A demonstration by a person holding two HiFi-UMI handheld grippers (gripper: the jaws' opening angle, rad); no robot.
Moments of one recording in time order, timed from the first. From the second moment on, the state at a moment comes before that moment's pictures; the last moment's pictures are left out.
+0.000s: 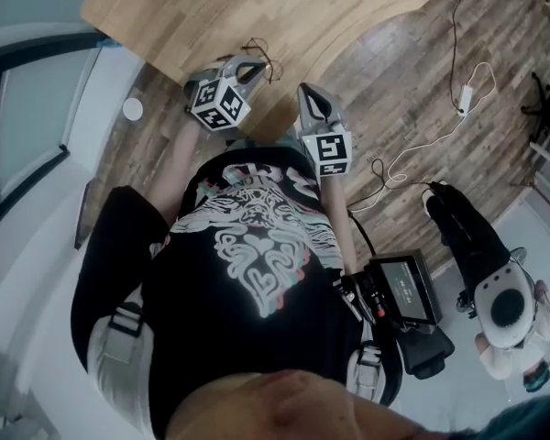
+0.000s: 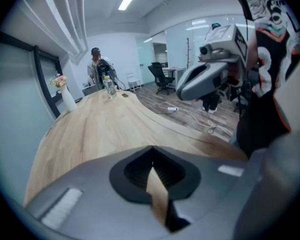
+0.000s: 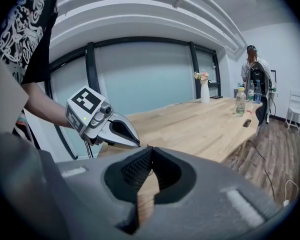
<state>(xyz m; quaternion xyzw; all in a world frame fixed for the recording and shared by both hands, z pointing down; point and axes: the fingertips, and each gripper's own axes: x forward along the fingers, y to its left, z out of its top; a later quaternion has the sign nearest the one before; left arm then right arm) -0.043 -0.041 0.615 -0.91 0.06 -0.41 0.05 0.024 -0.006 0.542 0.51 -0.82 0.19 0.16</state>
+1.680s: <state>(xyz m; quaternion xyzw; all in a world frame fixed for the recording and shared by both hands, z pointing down) -0.021 -0.034 0.692 -0.72 -0.30 -0.58 0.23 0.046 -0.014 0.604 0.46 -0.82 0.30 0.16</state>
